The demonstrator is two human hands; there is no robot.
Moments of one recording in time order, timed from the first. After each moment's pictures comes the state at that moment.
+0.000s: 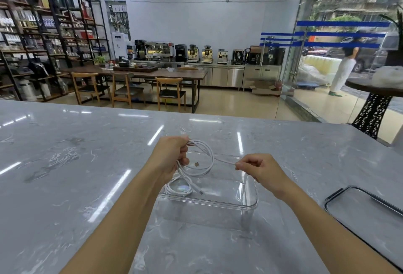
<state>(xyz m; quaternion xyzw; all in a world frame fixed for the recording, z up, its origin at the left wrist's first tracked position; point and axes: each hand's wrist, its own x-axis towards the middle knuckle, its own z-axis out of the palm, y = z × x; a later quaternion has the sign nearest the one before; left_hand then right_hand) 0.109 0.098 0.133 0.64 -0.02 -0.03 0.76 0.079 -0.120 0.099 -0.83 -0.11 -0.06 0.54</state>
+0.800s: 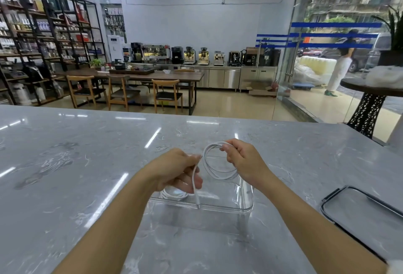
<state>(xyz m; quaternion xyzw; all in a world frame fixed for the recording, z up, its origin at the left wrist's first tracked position) 0.099 0.096 0.137 0.79 -0.06 -0.22 0.57 0.099 -0.092 0.111 -0.84 -0.13 -0.16 0.51</state>
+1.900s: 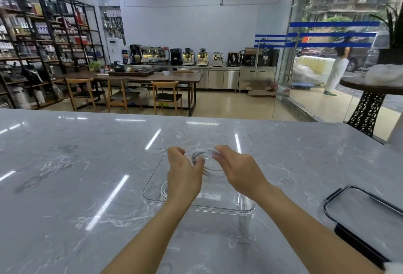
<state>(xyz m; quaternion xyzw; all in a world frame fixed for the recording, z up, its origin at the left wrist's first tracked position) 0.101 0.058 0.087 0.83 -0.01 0.15 0.54 0.097 -0.081 0.094 -0.85 -0.27 -0.37 0.25</state>
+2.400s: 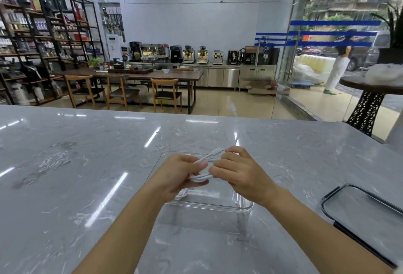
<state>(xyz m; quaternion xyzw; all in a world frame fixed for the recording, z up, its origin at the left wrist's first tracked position) 0.098 0.085 0.109 0.67 -0.05 -0.17 0.72 0.100 -0.101 0.082 -0.76 -0.43 -0.49 0.01</state>
